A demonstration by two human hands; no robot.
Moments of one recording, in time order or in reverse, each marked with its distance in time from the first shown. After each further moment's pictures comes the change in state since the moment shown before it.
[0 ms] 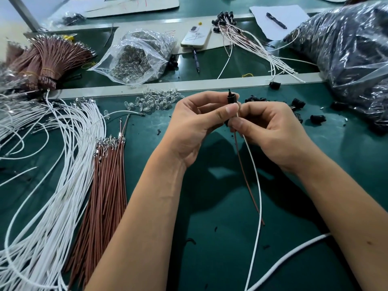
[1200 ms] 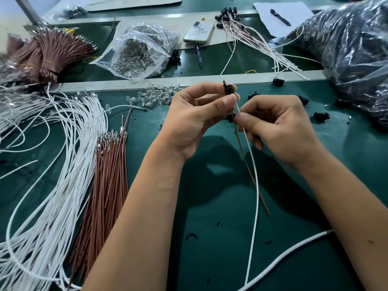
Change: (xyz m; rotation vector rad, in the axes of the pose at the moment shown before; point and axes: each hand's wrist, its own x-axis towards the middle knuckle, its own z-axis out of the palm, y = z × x) left_hand 0.001 0.003 -0.009 -0.010 -0.010 0.031; right_hand -0.002 -0.007 0.003 -0.091 0.073 -0.075
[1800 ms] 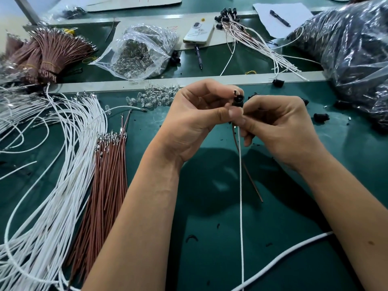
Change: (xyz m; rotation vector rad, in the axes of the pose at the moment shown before) left_hand -0.004 0.005 0.005 -0.113 -0.190 0.094; right_hand 0.001 -0.006 0.005 0.109 0.000 -0.043
